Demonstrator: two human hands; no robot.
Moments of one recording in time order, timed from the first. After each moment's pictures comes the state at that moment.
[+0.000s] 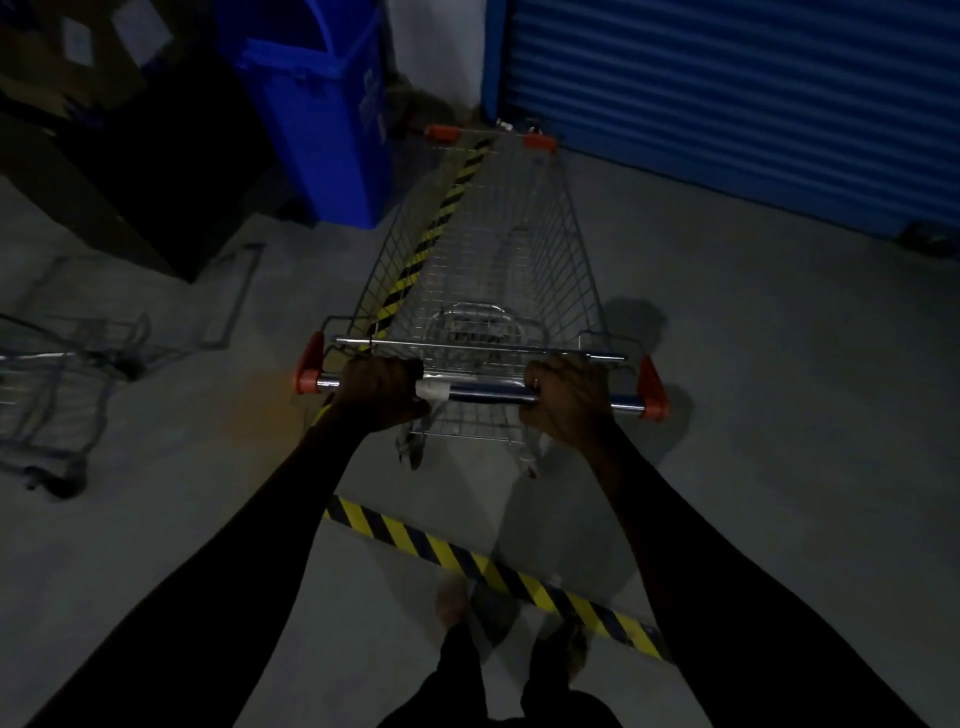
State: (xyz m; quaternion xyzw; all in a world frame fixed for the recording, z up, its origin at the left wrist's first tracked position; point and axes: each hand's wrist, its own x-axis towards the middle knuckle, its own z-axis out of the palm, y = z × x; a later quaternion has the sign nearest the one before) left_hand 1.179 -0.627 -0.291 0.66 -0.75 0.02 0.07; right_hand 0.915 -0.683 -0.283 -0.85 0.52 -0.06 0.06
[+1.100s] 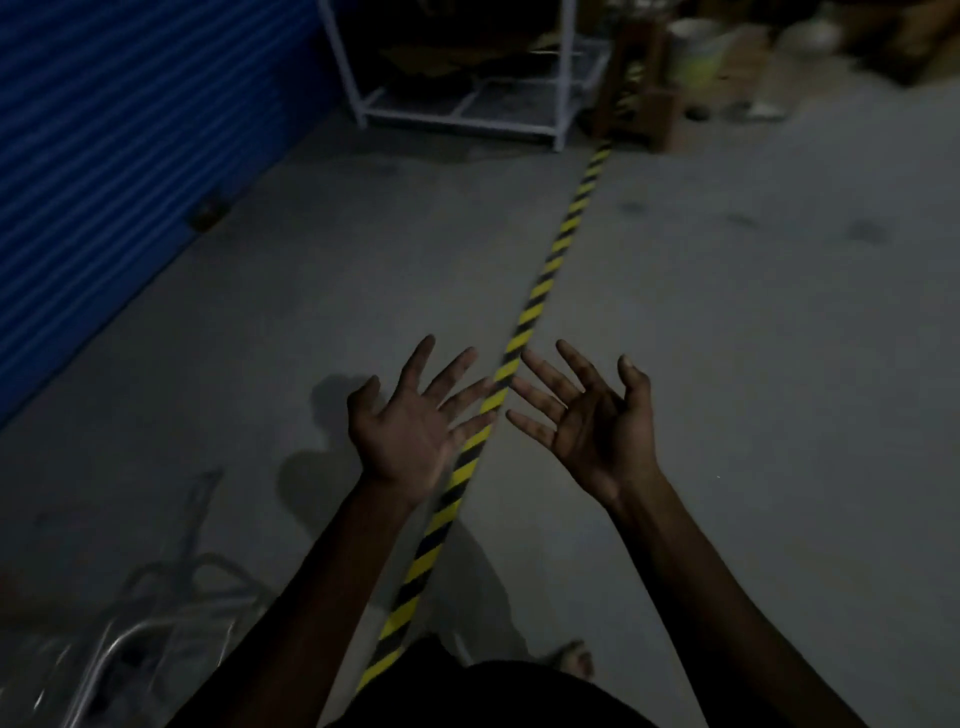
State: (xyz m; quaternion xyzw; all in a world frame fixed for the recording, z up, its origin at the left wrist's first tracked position) left_hand 0.555 -0.254 -0.165 0.16 -0.41 -0.90 -0.01; right_hand 0.488 -0.065 -0.185 0.07 0.29 -0.90 0.32
